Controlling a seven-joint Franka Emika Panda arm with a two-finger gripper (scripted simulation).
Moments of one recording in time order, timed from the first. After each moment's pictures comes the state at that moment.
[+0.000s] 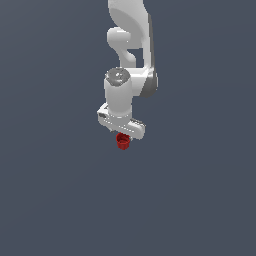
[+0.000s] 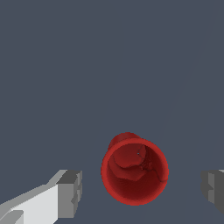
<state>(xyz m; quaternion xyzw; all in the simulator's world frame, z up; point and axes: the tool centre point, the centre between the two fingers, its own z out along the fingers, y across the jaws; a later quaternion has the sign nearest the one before) -0.041 -0.029 0.127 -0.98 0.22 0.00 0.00</state>
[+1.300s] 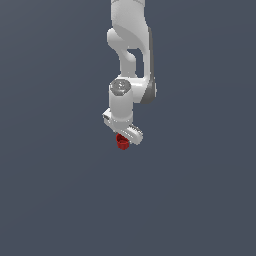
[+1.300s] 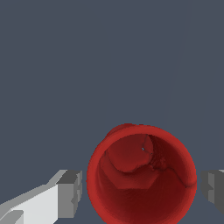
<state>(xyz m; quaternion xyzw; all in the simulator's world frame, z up) -0.061 -0.025 0.079 -0.95 0.33 0.00 0.00</state>
